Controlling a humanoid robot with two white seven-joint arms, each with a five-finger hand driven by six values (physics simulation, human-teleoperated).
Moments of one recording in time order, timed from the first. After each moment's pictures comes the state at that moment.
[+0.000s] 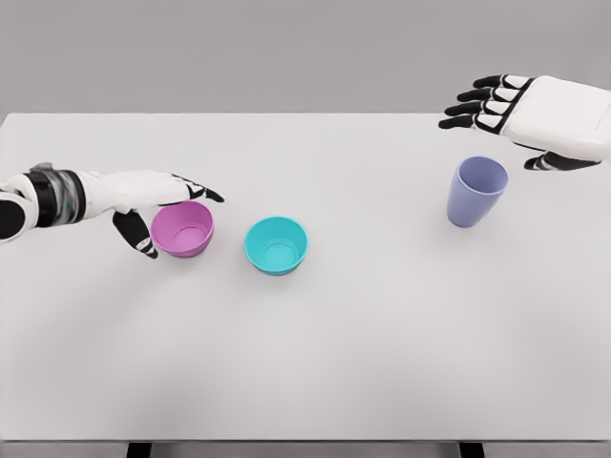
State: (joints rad) left arm -0.85 0.95 -1.00 -1.75 -0.11 0.08 -0.61; right arm -0.55 -0.95 0.25 -1.75 0.34 -0.61 0.61
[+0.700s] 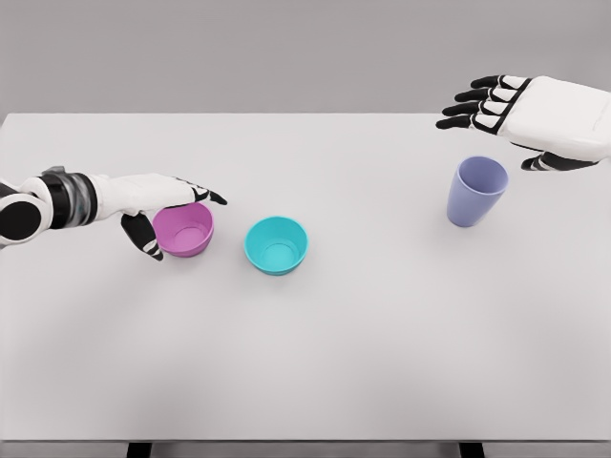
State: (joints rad) left arm -0.85 0.91 -1.02 -1.72 -0.13 0.10 -0.61; right arm -0.55 -0.94 0.25 -1.75 0.34 -0.61 0.61
